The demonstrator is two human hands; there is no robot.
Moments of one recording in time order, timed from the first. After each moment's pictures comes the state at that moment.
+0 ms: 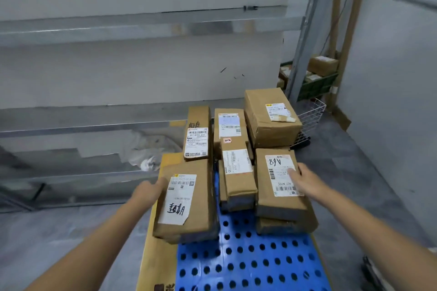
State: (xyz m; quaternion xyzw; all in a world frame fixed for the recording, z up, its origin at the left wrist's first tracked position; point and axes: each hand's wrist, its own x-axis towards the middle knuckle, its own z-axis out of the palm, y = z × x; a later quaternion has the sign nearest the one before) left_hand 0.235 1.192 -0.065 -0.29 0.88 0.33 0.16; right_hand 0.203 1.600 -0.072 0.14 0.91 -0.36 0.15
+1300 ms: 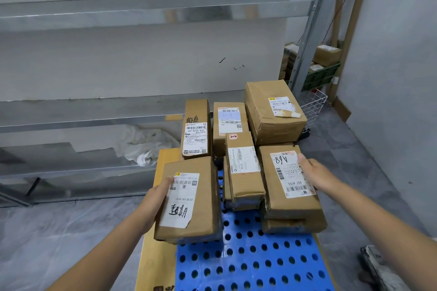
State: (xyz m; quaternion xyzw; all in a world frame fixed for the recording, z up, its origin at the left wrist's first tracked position) left_hand 0.235 1.205 -0.096 -0.29 0.71 0.61 0.21; right_hand 0.179 1.619 -0.087 0.18 0.90 -0.36 0.16
